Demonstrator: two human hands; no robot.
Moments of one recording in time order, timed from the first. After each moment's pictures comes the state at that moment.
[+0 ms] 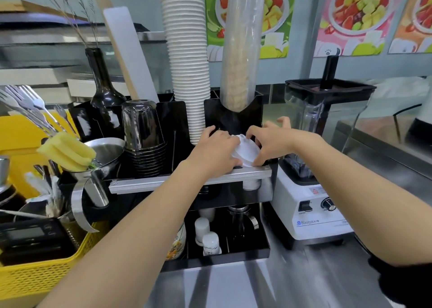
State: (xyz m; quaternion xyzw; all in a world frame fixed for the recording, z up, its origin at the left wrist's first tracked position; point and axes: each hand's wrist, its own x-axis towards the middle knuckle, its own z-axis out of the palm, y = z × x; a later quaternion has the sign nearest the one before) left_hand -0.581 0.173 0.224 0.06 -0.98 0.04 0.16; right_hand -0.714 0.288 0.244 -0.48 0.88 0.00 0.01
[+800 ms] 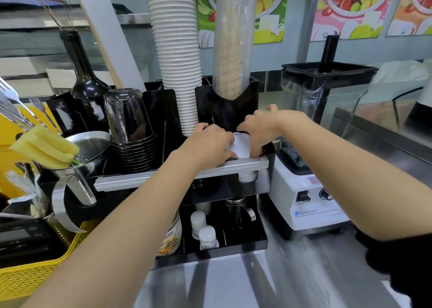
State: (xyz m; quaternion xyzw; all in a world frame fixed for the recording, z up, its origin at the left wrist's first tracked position) left_hand -0.592 0.164 0.221 0.05 -0.99 0.05 0.11; right_hand -0.710 0.268 0.257 -0.49 0.85 0.17 0.01
